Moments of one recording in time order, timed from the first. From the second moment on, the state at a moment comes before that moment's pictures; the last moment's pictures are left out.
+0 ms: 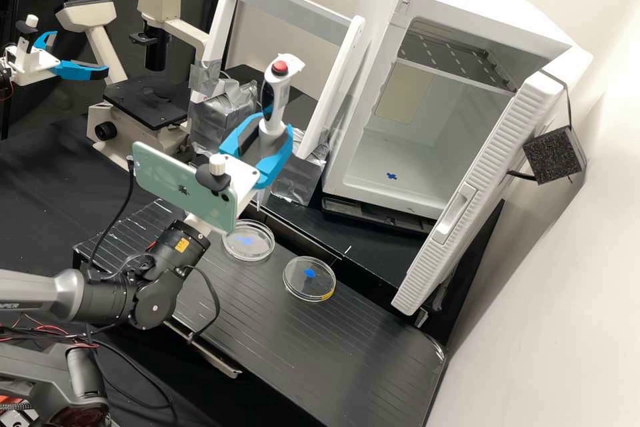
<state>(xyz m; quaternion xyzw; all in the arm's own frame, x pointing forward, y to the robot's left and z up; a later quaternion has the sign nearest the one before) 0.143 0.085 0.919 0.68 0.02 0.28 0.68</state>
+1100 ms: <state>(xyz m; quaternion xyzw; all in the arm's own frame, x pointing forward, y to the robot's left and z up) 0.132 0.079 0.907 0.69 0.01 0.27 0.67</state>
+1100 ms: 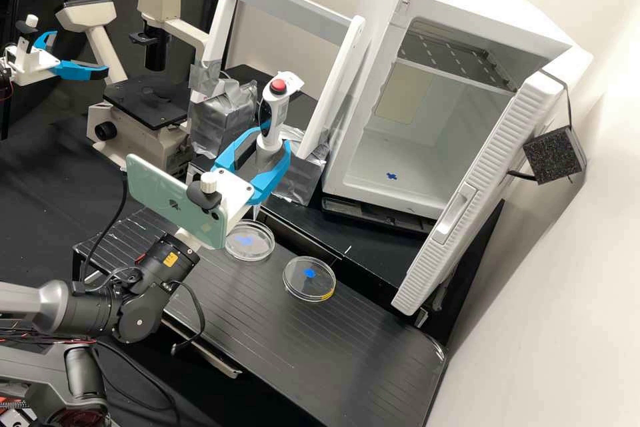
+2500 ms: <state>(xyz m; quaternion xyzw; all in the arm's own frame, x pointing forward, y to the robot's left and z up) 0.308 0.248 0.932 0.64 0.19 0.12 0.73</state>
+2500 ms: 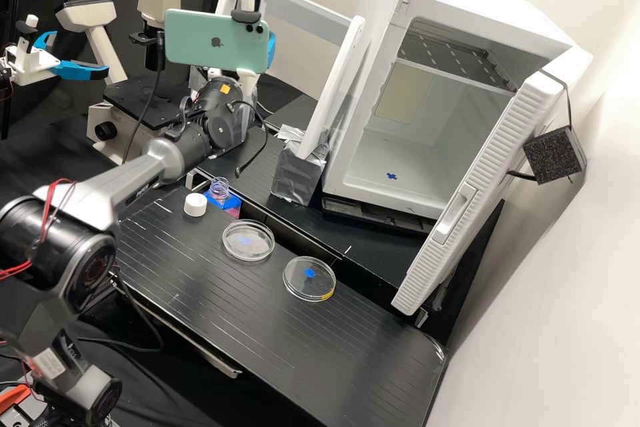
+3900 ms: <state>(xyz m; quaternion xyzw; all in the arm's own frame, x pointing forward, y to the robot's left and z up) 0.354 0.263 0.920 0.67 0.15 0.05 0.73</state>
